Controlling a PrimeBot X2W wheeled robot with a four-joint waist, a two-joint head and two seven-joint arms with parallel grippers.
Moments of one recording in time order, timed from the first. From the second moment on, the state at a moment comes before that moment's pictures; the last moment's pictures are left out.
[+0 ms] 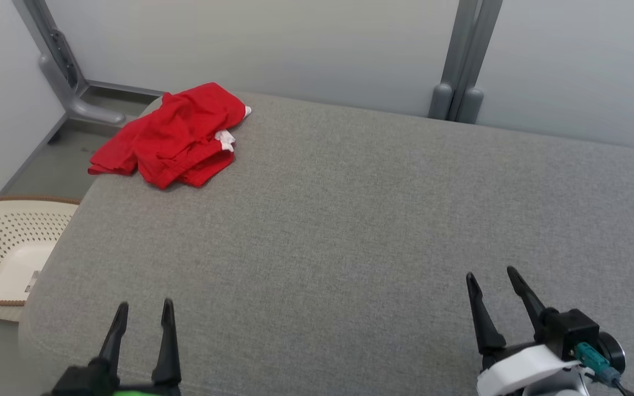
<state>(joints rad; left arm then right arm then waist) 0.18 0.05 -0.01 0.08 -0.21 -0.11 -0.26 0.06 -0.05 0.08 0.19 0.12 0.13 -0.26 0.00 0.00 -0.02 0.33</state>
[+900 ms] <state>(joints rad) -1.01 0.43 -0.31 0.83 -0.91 -0.13 -0.12 -0.31 -0.10 0.00 -0.01 -0.02 0.13 -0.26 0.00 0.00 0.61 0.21</state>
